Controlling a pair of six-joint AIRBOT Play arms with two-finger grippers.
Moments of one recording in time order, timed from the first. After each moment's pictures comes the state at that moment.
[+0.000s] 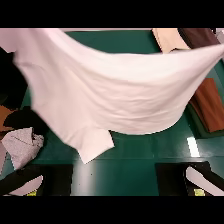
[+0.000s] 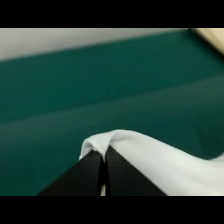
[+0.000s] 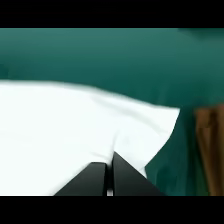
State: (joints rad) left arm -0.22 -1.15 1.80 1.53 -1.08 -1.55; right arm -0.30 -1.09 1.69 -1.12 1.53 1.40
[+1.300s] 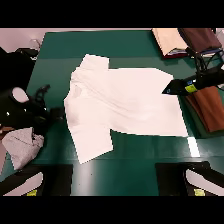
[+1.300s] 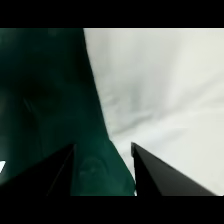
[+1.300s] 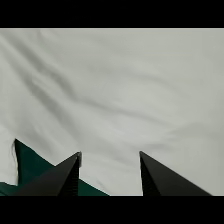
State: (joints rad) left arm 0.02 -1.10 0.76 1.20 -1.16 -1.54; right arm -0.06 -1.13 1.20 -1.06 1.36 1.39
